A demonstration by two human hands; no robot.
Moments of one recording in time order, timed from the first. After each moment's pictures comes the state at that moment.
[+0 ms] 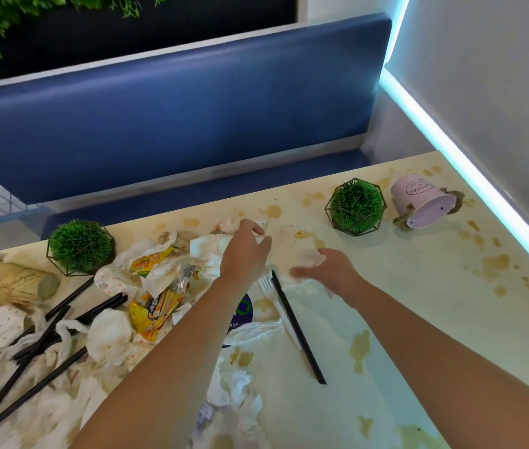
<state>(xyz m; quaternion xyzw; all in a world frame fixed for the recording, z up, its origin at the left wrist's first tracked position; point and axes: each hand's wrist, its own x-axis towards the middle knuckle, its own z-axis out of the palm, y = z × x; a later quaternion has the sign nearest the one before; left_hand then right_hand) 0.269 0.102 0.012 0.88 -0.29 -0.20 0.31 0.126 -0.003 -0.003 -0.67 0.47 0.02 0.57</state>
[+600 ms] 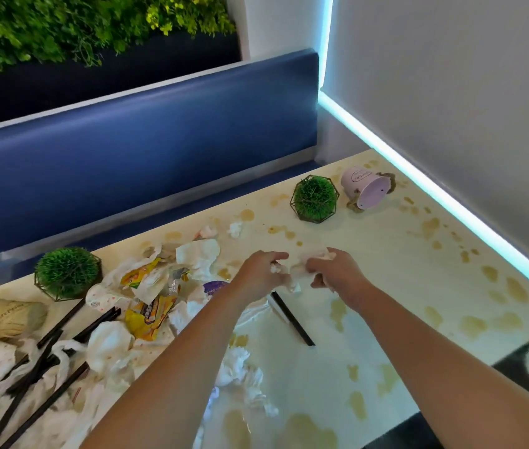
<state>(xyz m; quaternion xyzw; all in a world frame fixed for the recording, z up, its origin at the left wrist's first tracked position) 0.213 0.135 0.035 0.78 -0.49 -0.35 0.19 0.058 0.049 0.035 -0.53 0.52 -0.16 0.65</state>
